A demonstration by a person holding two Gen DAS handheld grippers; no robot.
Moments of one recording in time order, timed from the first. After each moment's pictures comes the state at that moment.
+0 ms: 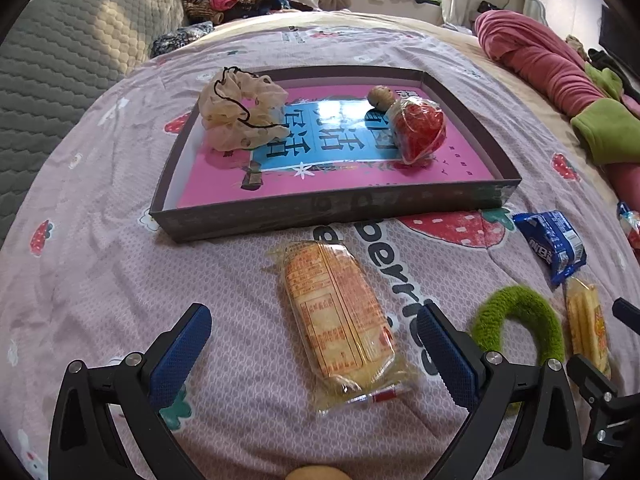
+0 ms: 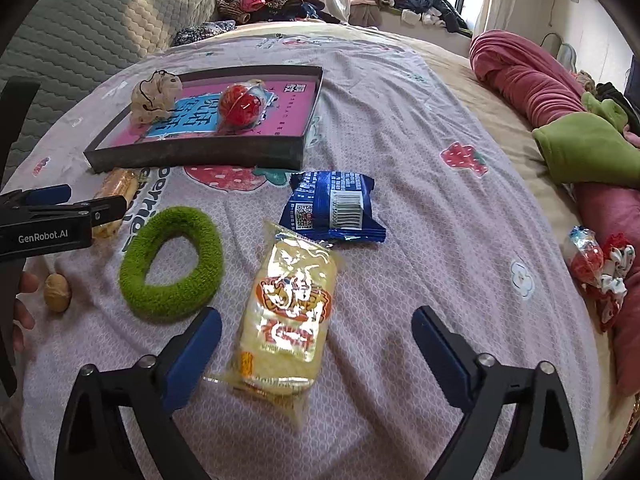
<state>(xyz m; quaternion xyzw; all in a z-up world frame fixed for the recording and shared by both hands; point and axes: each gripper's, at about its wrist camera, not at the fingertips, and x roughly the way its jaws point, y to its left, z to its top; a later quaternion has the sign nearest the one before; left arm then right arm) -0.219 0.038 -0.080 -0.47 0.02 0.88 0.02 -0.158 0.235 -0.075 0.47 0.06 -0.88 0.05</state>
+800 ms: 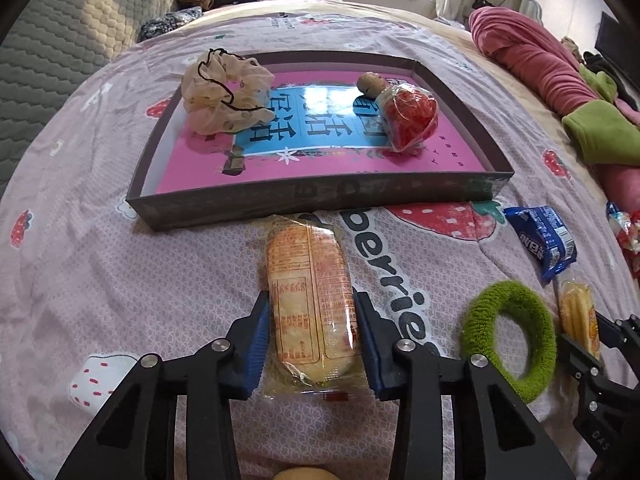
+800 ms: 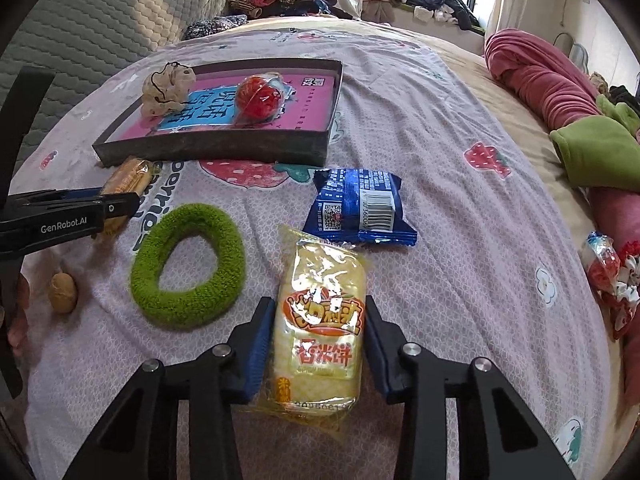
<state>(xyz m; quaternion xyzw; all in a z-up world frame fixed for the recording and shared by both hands) -0.222 0.037 -0.088 -0.49 0.00 0.87 0.05 -0.160 0.225 -0.077 0.47 0.06 -0.88 0.08</state>
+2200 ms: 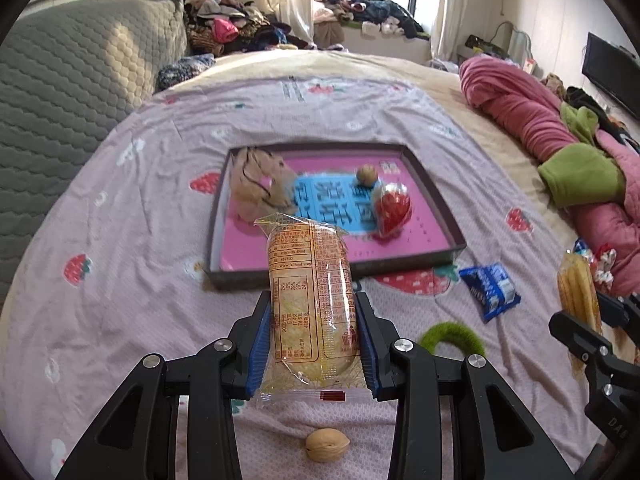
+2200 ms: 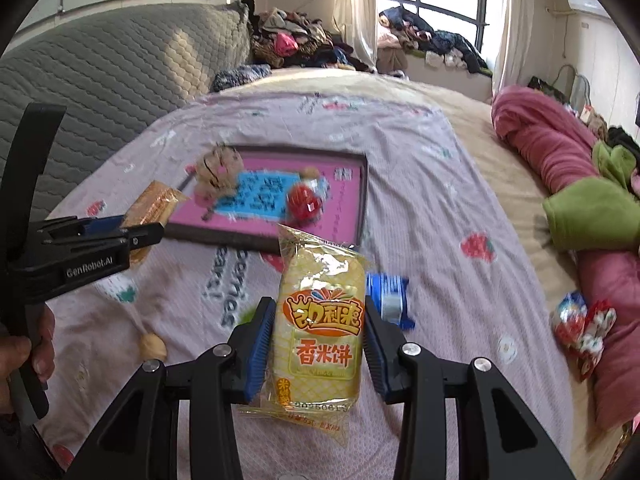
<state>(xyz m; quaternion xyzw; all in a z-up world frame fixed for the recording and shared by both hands) -0.189 0.016 0.026 -0.42 0.00 0.91 0.05 -0.147 0.192 0.035 0.39 0.06 -0.91 0.11</state>
